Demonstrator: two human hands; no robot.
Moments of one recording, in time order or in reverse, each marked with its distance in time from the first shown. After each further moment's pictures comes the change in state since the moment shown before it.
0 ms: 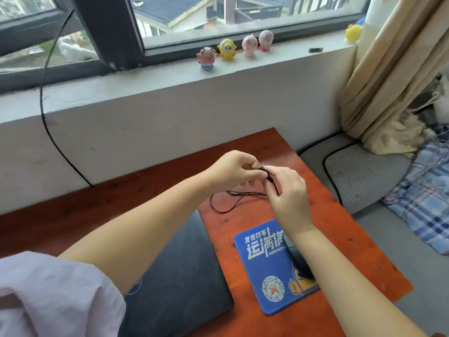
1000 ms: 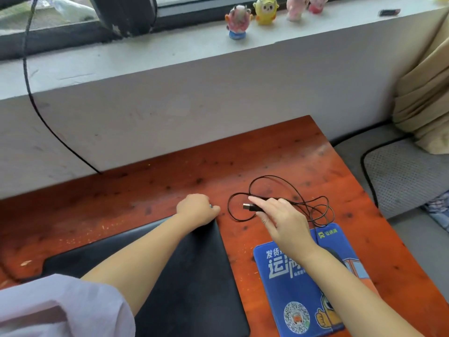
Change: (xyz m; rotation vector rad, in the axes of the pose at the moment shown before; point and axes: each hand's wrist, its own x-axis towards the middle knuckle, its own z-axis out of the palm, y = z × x) left_hand -0.029 -0.178 0.015 0.565 -0.006 -0.784; right_hand -0.011 0.043 0.078 -0.086 -0.507 -0.167
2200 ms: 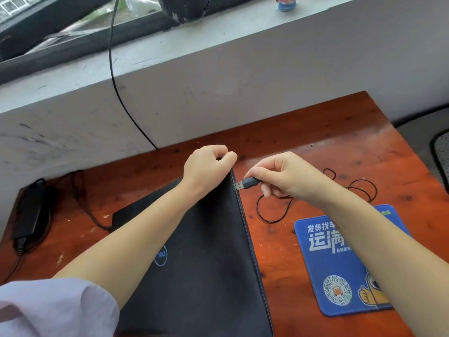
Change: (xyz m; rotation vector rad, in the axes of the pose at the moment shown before) left_hand -0.104 -0.026 -0.092 -0.460 0.485 0.184; right_hand 0.054 -0.090 -0.038 0.857 -0.497 0.142
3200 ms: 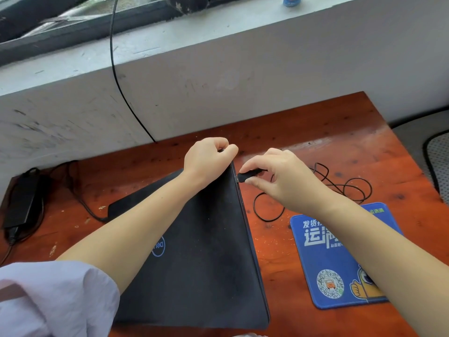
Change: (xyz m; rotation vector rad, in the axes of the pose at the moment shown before) left_hand 0.003 -0.001 0.002 0.008 0.012 -0.001; right_hand -0.012 -0.001 0.015 -0.664 0.188 -0.356
